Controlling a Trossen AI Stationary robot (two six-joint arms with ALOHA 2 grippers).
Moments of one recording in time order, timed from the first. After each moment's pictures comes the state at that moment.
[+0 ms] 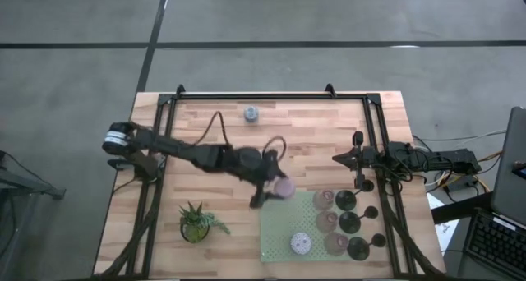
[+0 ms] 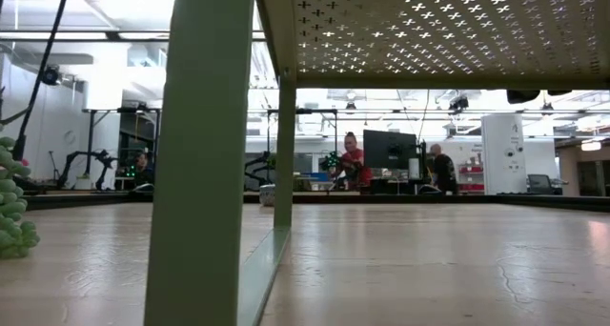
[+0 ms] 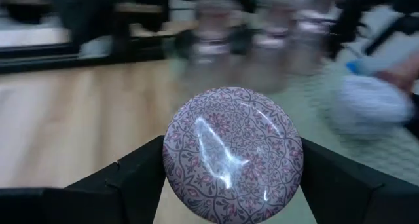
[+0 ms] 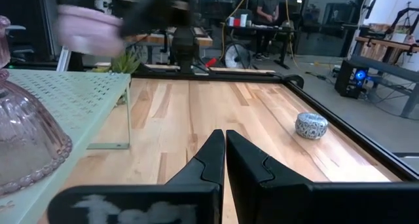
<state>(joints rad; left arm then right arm) -0.12 1.62 1.21 0.02 0.15 -0.01 0.06 0.03 0.05 -0.08 0.13 -0.03</state>
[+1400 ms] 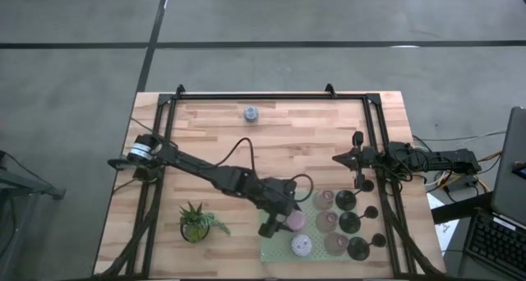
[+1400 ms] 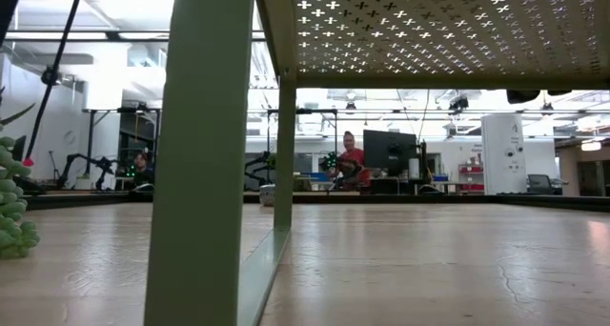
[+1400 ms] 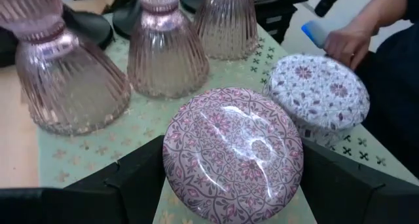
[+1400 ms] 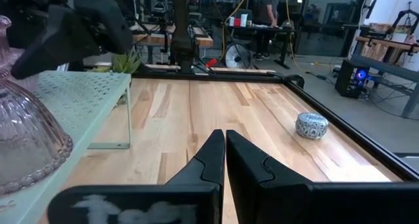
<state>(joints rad) -0.28 1.89 1.50 -0.11 0.19 0.04 0.06 0.03 0.05 -0.08 0.13 -0.03</state>
